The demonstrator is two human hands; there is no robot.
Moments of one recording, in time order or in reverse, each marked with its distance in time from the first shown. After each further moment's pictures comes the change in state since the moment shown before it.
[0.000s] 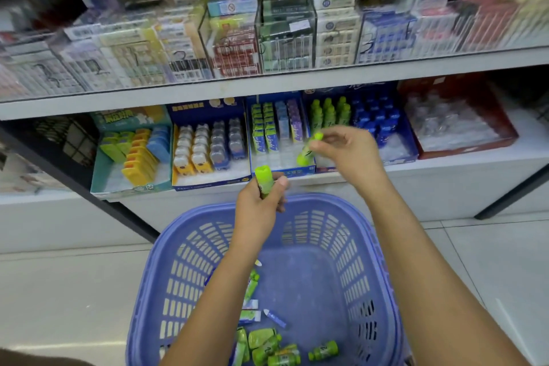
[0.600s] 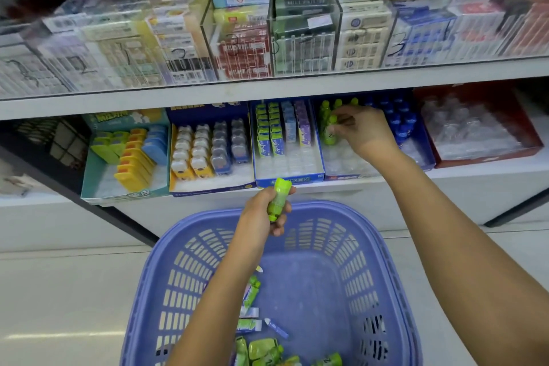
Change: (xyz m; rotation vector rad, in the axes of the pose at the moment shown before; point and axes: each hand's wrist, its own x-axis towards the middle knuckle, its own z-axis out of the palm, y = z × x) left_hand 0.025 -0.012 -0.008 -0.304 -0.194 -0.393; right_hand 0.084 0.022 -0.015 -0.522 -0.033 -0.188
